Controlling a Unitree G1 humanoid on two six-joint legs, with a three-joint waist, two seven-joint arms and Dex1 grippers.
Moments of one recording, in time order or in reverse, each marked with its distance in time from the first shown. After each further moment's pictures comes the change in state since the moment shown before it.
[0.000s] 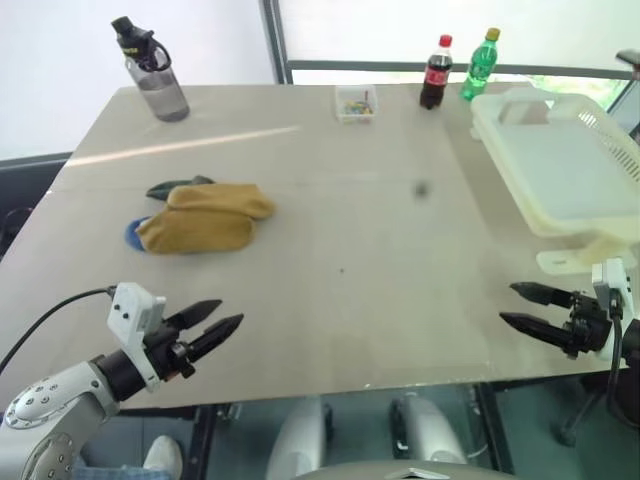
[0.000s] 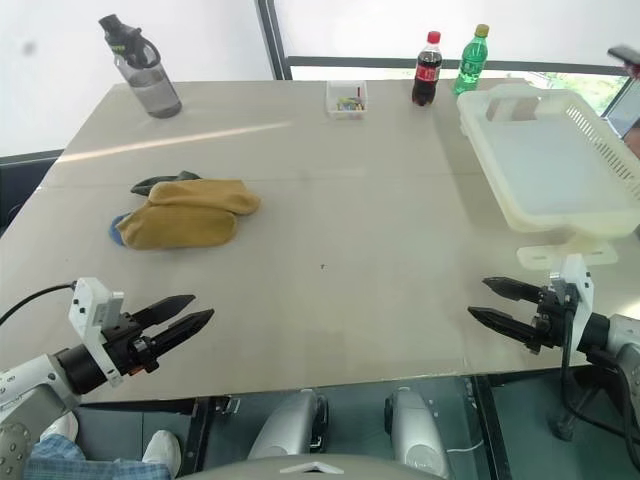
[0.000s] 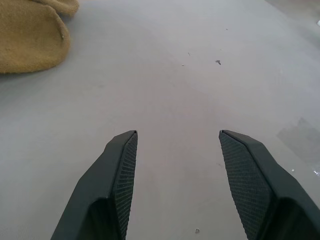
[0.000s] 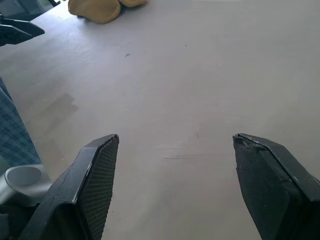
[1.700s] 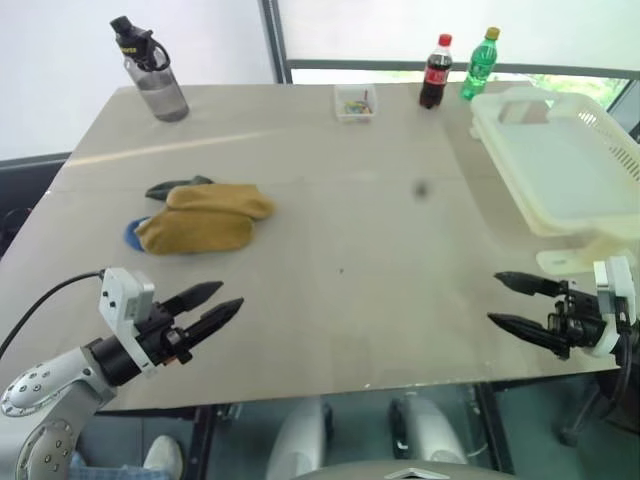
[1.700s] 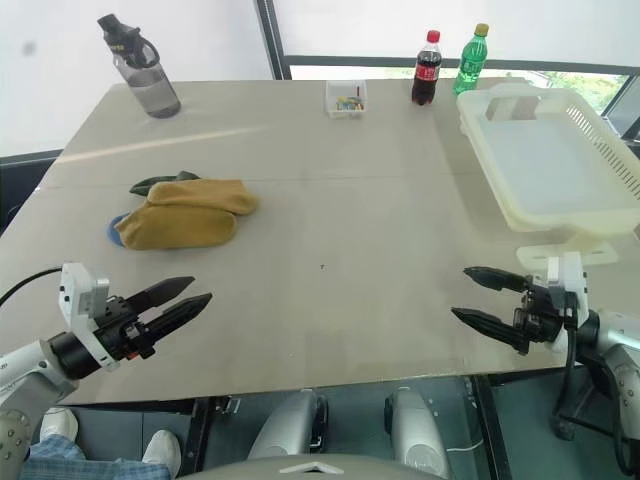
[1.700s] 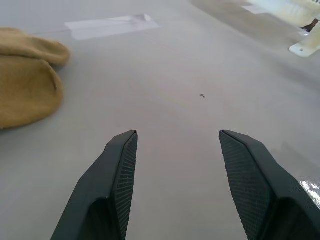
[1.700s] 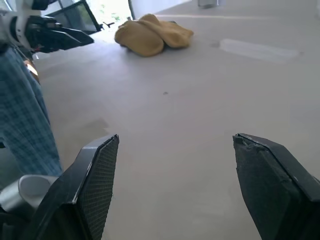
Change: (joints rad) left arm -0.062 0.017 0.007 0.045 -0.052 -0.077 -0.056; right arm -0.011 0.054 0.027 -0.098 0.052 -0.149 0.060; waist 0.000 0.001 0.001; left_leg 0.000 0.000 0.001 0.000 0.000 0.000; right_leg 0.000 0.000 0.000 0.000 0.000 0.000
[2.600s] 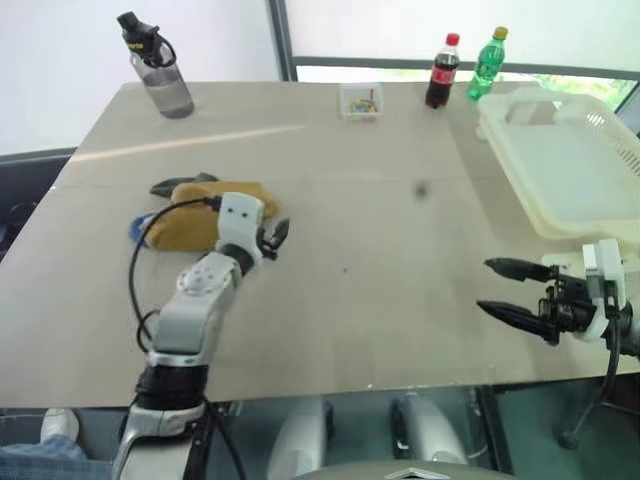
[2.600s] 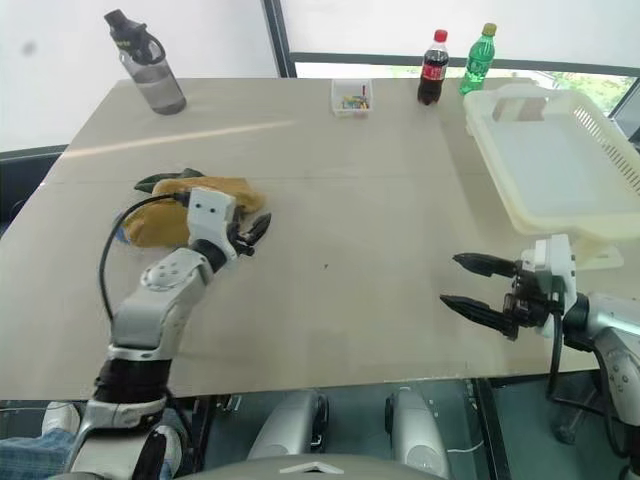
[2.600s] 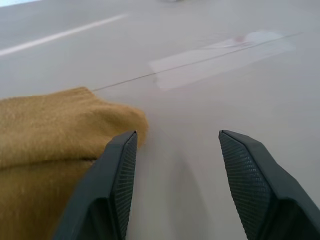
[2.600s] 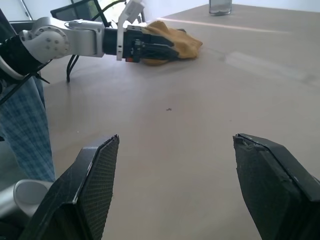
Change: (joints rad) left arm -0.715 -0.275 -0.527 0.429 0.594 -0.060 0.624; right arm -0.070 -0.023 0.039 -0.047 0.005 0.052 -0.068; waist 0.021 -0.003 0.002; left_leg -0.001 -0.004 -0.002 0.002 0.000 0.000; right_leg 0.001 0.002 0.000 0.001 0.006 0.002
